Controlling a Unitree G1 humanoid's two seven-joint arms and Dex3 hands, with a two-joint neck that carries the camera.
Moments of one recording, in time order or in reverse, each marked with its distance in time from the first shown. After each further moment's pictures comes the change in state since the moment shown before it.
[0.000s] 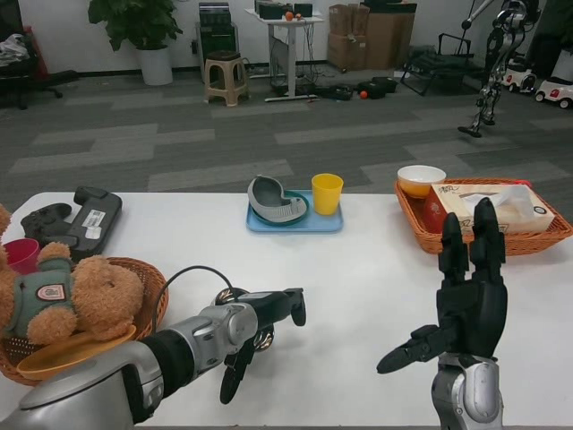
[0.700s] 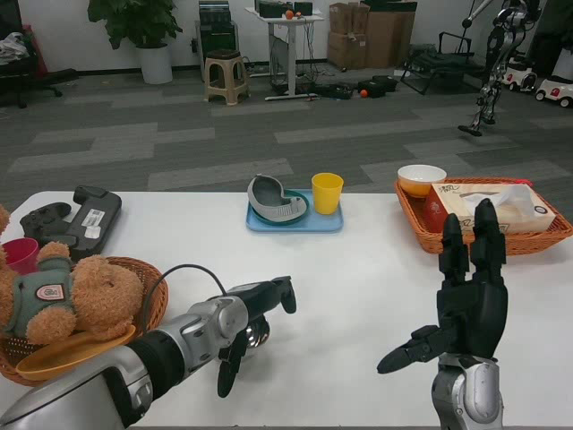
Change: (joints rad) left arm 0.057 0.040 0.169 -0.101 0.088 0.068 -0.005; right arm 0.003 0.000 0.003 0.000 0.009 0.000 0.000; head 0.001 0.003
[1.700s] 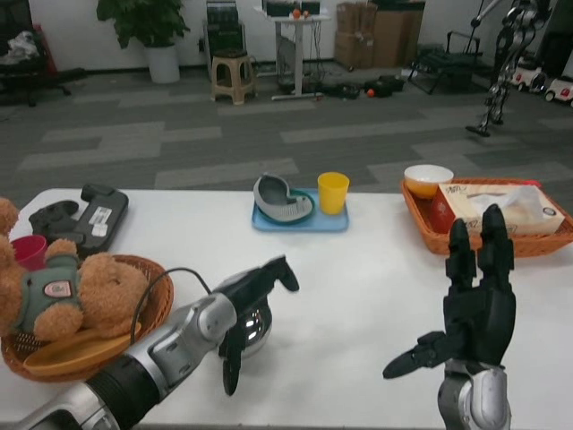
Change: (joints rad) left arm 0.244 0.082 0.293 -0.462 0.106 0.045 -0.016; right arm 0.009 -0.002 0.011 -0.002 0.003 -0.003 -0.001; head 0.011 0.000
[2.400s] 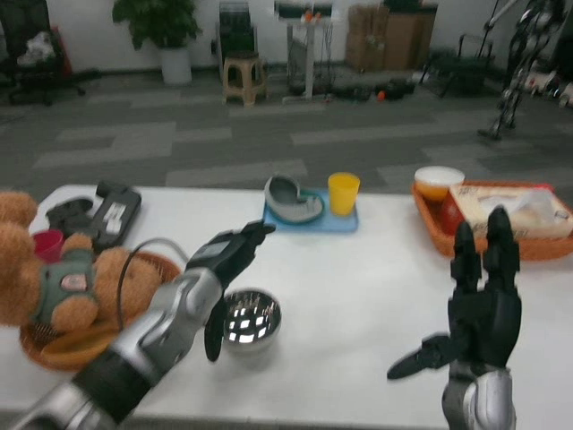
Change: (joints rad) left arm -0.035 0.005 0.088 -0.024 0.278 0.124 -0.047; right arm 0.006 -0.002 0.003 -0.001 0.004 0.000 0.000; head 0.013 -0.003
